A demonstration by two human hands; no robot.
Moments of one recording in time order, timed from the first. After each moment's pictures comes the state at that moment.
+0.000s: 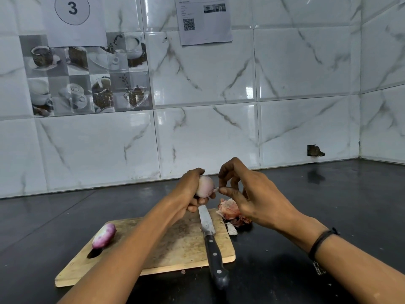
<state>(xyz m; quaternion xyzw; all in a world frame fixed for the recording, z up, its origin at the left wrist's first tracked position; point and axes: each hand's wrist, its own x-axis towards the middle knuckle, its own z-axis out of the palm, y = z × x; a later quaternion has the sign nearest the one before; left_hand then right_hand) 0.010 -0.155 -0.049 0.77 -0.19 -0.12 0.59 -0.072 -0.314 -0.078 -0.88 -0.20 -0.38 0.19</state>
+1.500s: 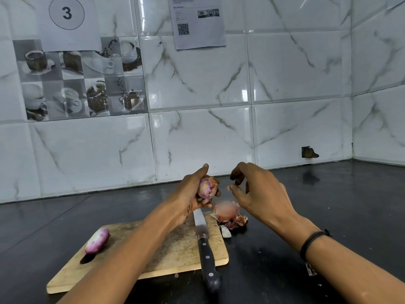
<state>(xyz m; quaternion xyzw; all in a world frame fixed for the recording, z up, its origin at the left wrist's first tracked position) 0.014 -0.170 -0.054 0.68 -0.24 -0.13 0.68 -0.074 -0.322 -0.075 -0.89 0.01 -0.42 0.14</state>
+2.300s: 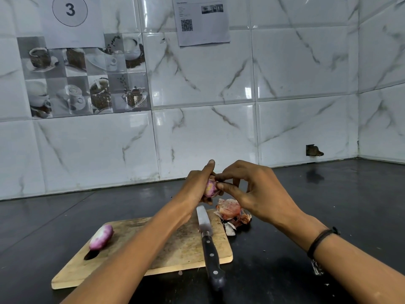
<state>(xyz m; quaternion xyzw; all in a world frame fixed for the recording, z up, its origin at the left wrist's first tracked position) 0.006 -0.173 -0.053 0.74 -0.27 -0.03 0.61 -0.072 -0.317 -0.070 -0.87 -0.16 -0.43 0.20</state>
